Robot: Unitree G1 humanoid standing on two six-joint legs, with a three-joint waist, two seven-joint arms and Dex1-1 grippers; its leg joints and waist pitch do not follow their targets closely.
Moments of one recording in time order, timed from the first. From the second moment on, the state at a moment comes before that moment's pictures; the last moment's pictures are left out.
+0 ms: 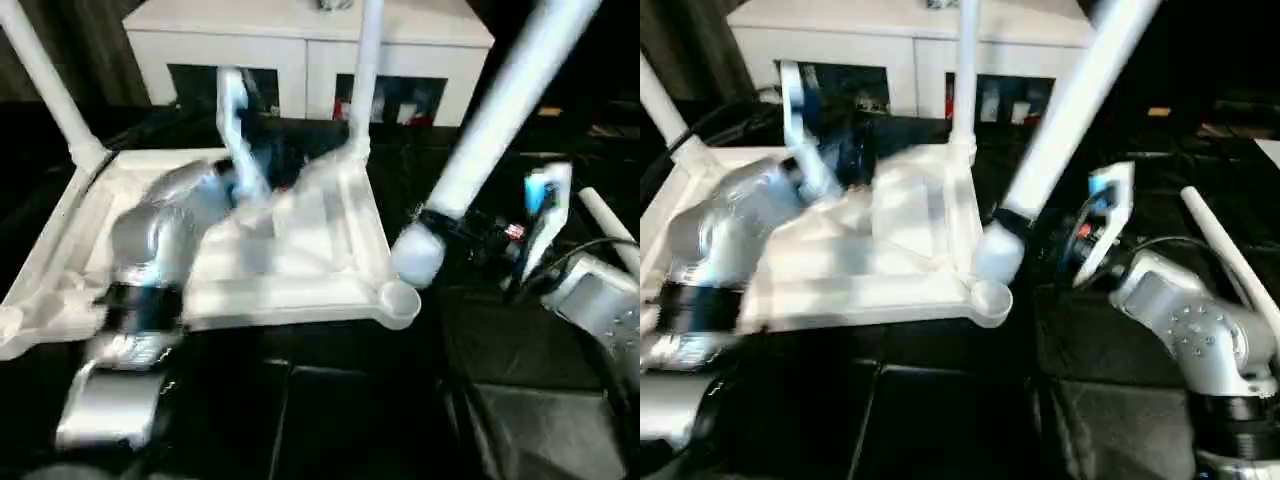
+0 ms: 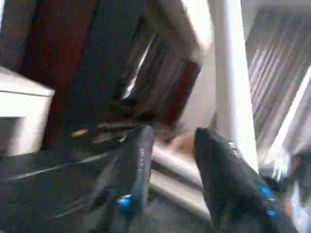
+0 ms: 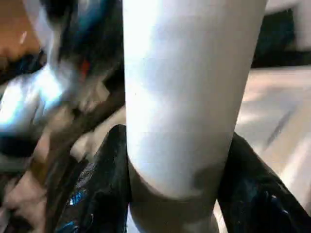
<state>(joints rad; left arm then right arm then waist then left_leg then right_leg) -0.87 0.15 0.19 0.28 -0.69 0.67 -0.77 -0.36 -0.56 -0.07 -0.16 1.01 0.81 0.67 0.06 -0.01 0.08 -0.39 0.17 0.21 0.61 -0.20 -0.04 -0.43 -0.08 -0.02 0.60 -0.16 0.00</state>
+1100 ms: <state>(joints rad) -0.83 0.07 0.19 0.08 -0.99 1.07 -0.74 -0.39 -0.69 0.13 -0.30 0.84 0.93 0.77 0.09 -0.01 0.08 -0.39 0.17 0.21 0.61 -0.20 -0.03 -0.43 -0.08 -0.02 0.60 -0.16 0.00</state>
